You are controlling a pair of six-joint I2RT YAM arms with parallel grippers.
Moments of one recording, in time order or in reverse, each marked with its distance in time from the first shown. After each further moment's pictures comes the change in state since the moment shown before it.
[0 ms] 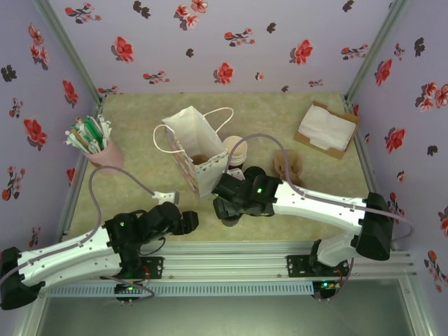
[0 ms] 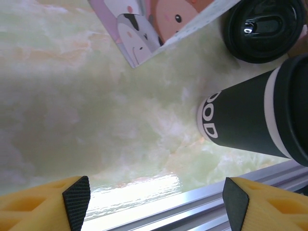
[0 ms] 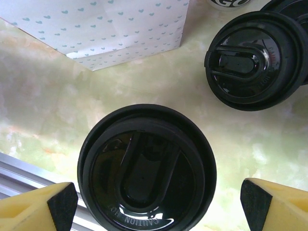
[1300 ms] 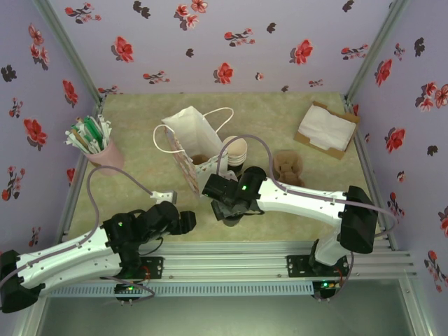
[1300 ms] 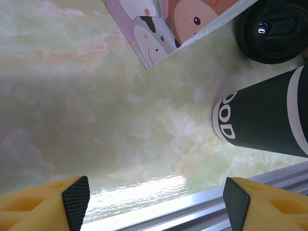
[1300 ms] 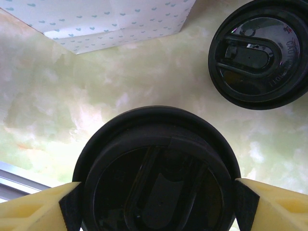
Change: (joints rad) left arm 0.023 -0.012 0.001 -0.031 0.000 0.023; right arm 0.003 0.121 0.069 -0.066 -0.003 -0.034
